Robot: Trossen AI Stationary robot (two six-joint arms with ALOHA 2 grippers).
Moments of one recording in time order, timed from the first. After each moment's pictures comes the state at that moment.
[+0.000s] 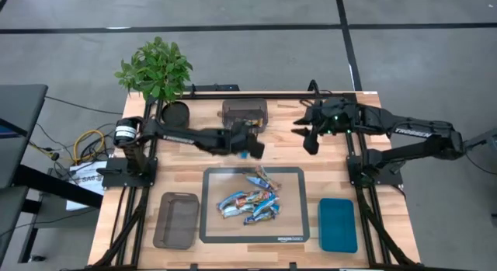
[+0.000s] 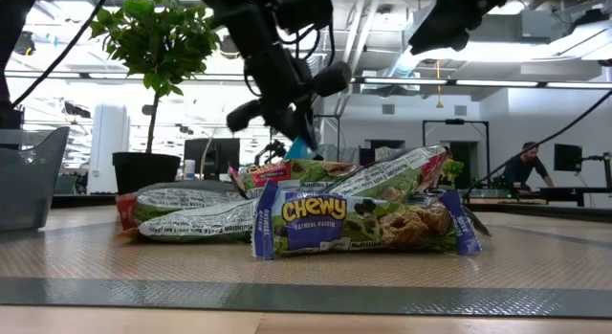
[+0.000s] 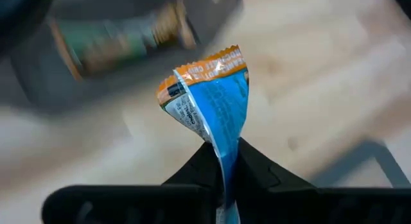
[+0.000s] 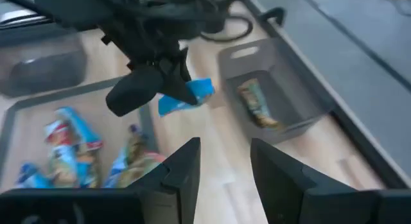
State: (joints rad) left arm 0.08 1.83 1.32 -0.44 -0.44 -0.95; right arm -0.22 1.01 0.99 -0.59 0.04 0.02
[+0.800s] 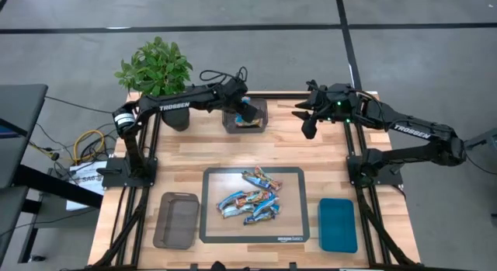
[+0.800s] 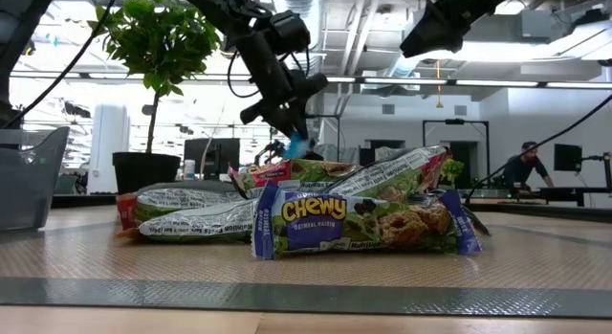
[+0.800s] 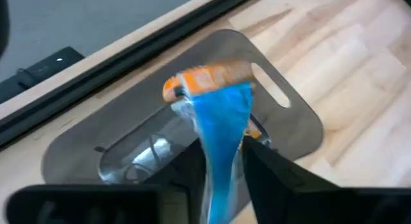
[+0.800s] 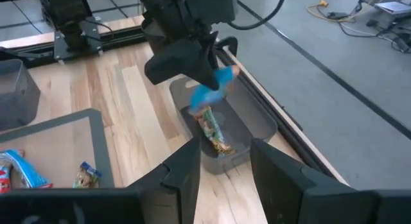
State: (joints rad) left arm 0.46 1.83 1.48 -0.52 -0.11 -0.44; right arm -0.38 1.01 0.99 -0.49 0.02 -0.03
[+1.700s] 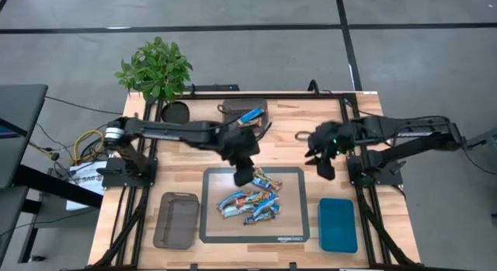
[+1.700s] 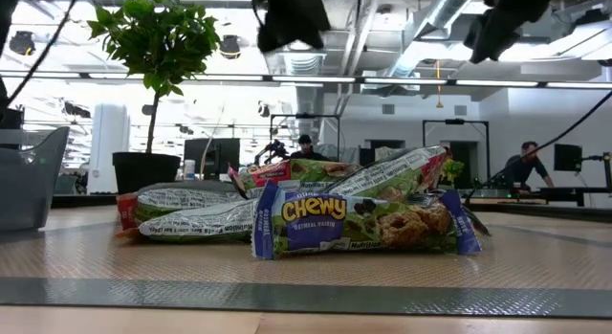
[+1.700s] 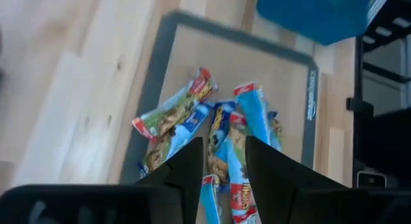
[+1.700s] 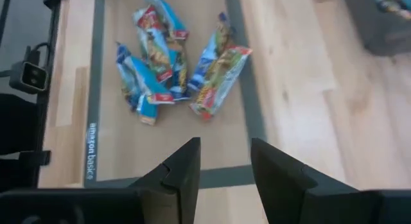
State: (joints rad) left arm -0.05 1.72 1.60 -0.78 0.09 -0.34; right arm 0.06 1.01 0.97 -0.89 -0.09 0.19
